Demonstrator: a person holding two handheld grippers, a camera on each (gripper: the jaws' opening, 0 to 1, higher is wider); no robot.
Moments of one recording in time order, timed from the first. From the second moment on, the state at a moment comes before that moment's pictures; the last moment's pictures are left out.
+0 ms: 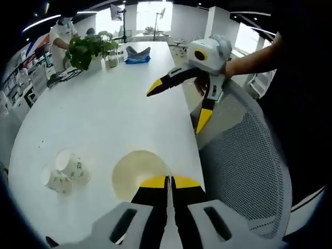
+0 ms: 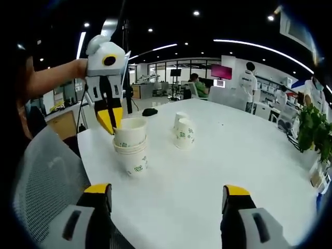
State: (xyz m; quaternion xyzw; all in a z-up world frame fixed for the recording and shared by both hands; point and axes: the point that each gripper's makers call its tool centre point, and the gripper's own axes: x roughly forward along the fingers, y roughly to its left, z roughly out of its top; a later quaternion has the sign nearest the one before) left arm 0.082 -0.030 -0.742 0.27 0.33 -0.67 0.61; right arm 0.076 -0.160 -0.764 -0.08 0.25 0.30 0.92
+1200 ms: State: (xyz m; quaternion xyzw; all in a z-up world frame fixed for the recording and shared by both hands) left arm 0.071 -0.033 -0.779 0.24 0.38 -0.70 0.56; right arm 0.075 -0.159 -0.764 -0.08 0.25 0.30 0.92
